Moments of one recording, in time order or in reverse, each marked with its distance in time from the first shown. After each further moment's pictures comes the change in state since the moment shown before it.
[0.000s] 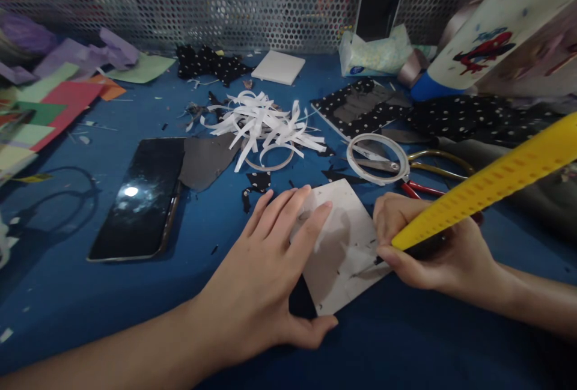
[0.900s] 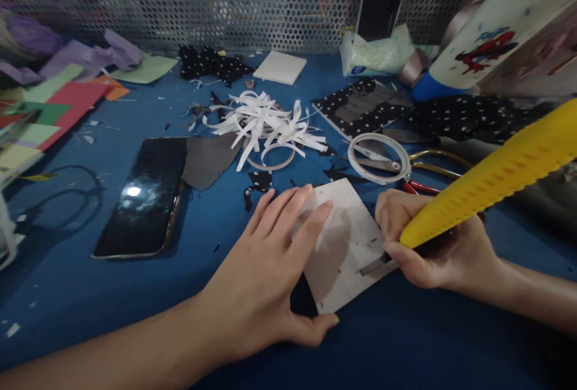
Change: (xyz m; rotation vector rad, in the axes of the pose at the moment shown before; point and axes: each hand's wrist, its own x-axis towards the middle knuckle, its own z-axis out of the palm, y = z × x) left_hand 0.001 -0.001 0.000 -0.004 -0.005 -0.005; right_hand -0.003 0.010 -0.005 0.033 -0.029 -0.011
